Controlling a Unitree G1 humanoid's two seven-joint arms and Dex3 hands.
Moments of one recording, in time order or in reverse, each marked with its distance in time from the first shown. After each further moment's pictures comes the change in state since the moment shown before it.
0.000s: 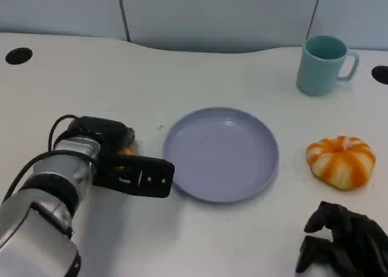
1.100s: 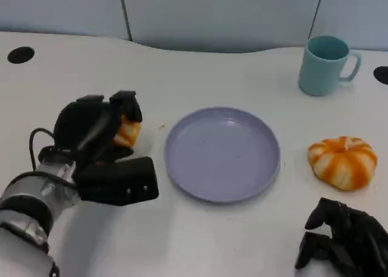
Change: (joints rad) left arm 0.082 0.068 0.141 -0.022 -0.103 -0.385 0.565; right arm -0.029 -0.003 0.005 0.043 -0.008 -0.033 -0.002
